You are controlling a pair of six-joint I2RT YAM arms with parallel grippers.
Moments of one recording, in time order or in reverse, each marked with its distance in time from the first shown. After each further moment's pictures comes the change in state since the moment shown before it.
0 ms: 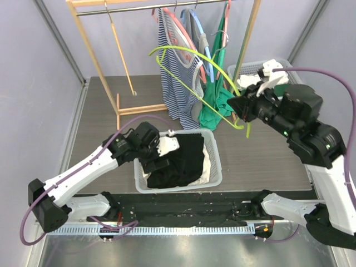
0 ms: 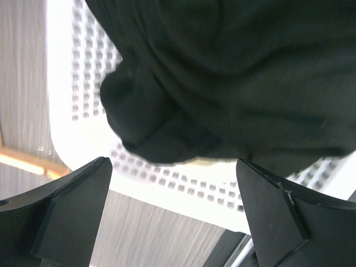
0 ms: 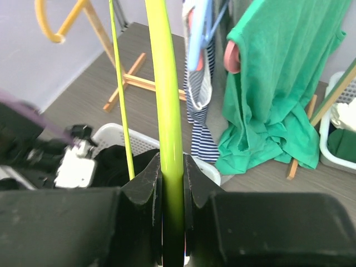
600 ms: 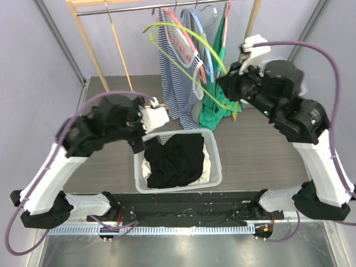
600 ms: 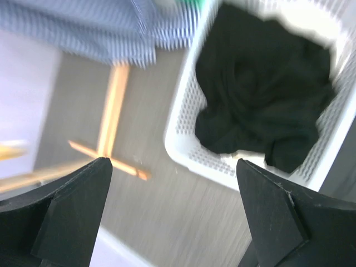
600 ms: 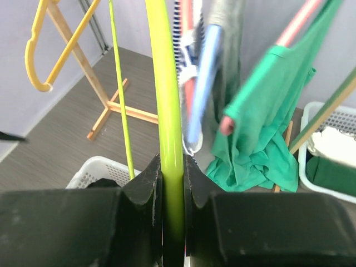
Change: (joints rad) left arm -0.040 0.010 0.605 -0.313 -0.083 0.060; right arm 0.105 0.271 0.314 -0.030 0.202 -0.035
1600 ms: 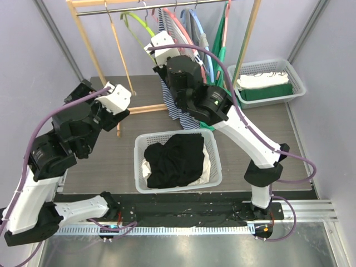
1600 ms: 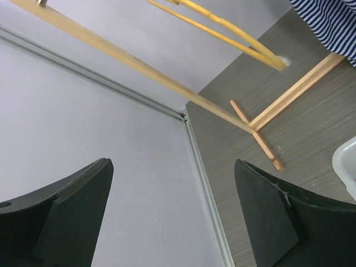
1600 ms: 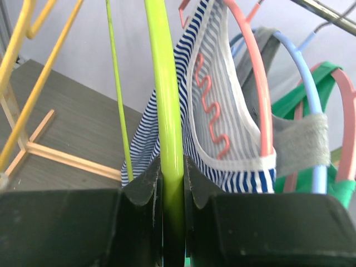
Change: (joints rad) left arm -0.001 -0.174 0.054 0.263 -0.703 0.134; right arm 0.351 0.600 0.459 0.215 0.598 -0.408
